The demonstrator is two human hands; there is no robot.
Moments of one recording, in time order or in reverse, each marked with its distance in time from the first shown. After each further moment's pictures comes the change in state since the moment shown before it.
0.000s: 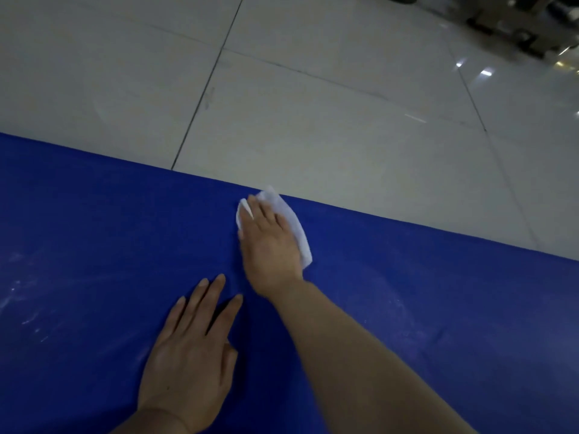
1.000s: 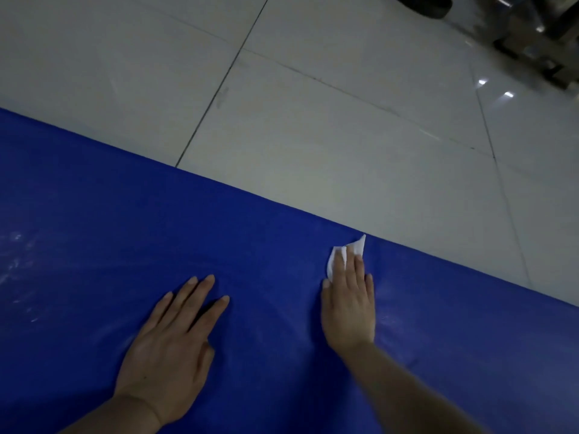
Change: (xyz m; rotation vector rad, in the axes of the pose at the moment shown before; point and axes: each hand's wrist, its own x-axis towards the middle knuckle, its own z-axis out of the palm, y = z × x) left_hand 0.001 -0.005 0.003 0.002 0.027 0.022; right_hand -0.097 0.098 -0.006 0.095 -0.027 0.394
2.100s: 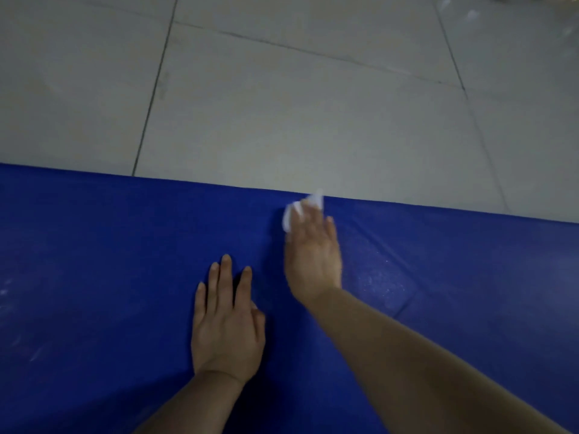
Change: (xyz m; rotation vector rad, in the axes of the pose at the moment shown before) left_hand 0.040 0.070 0.006 -0.023 -0.049 -0.186; right_hand 0.025 -0.052 -0.027 0.019 -0.004 0.001
